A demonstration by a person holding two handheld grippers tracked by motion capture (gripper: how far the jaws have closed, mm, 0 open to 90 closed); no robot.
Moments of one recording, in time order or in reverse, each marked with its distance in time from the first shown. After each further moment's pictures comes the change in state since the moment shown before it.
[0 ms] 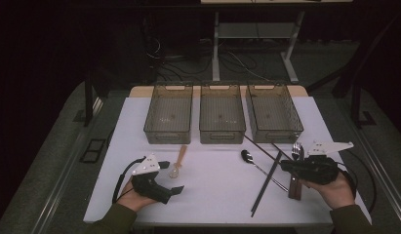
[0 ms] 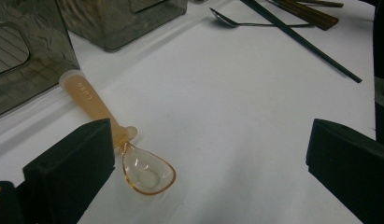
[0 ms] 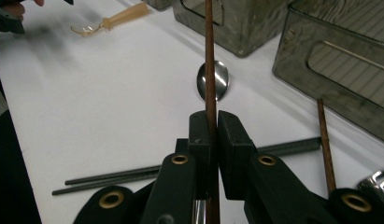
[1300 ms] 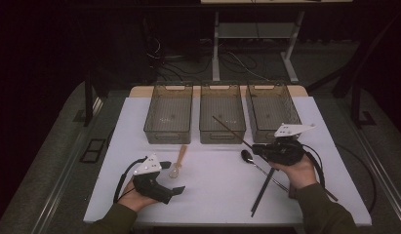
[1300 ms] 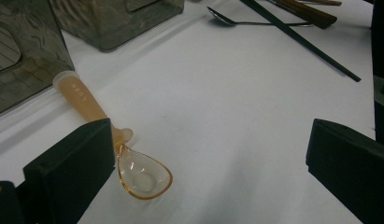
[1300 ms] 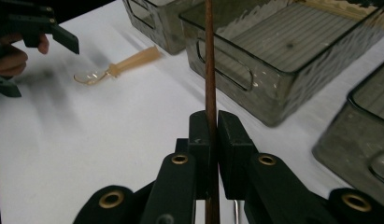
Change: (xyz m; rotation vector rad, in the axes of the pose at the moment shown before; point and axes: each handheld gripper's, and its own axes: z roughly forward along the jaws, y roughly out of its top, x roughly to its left) left arm -0.001 0.000 0.004 0.002 -0.015 0.001; right arm 0.015 0.058 0.062 -0.045 0.040 0.006
